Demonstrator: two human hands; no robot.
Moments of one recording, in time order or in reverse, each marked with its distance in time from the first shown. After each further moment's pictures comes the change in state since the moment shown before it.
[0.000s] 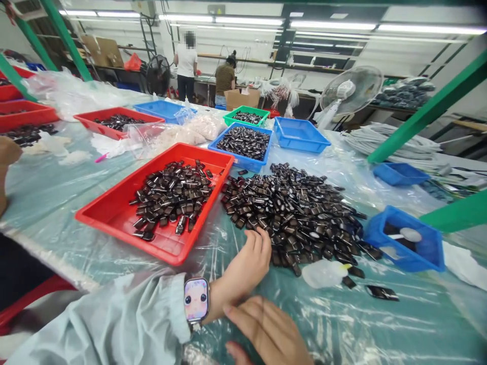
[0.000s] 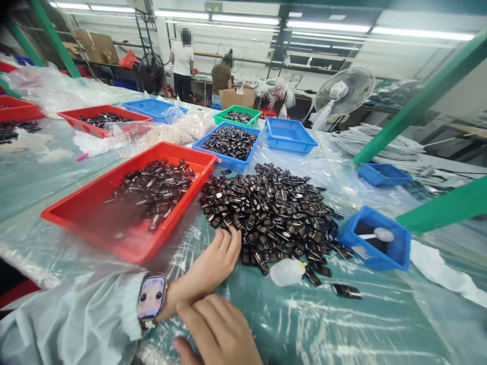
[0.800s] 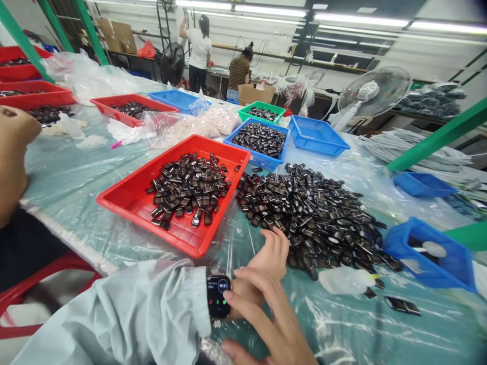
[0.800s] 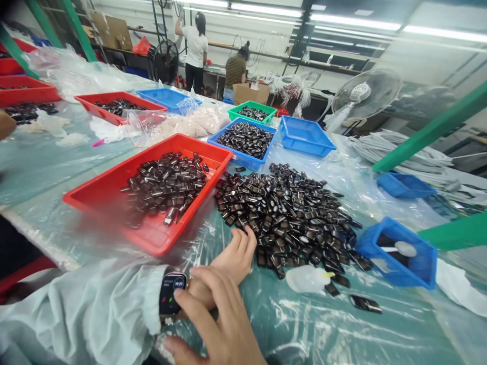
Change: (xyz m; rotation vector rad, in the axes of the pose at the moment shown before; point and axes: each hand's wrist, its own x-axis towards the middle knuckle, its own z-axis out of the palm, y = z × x) left_hand 0.004 0.017 0.008 0.015 -0.074 -0.065; right_hand 0.021 -0.006 0.014 0.062 0.022 -0.016
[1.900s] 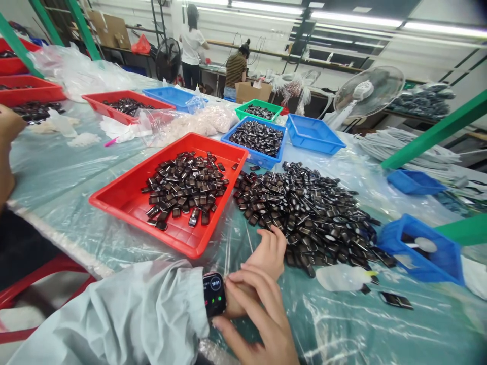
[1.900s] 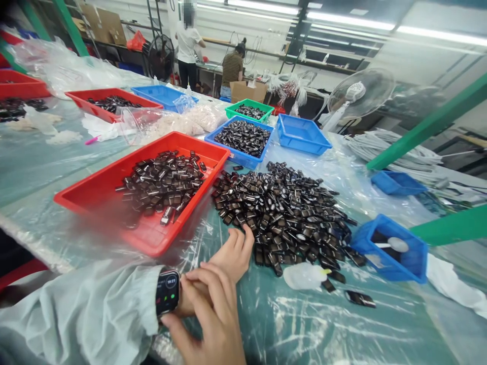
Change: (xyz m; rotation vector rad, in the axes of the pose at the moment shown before) left_hand 0.003 0.007 0.010 -0.022 0.026 -0.025; right_hand 0.003 -0.009 0.020 -0.021 0.228 0.162
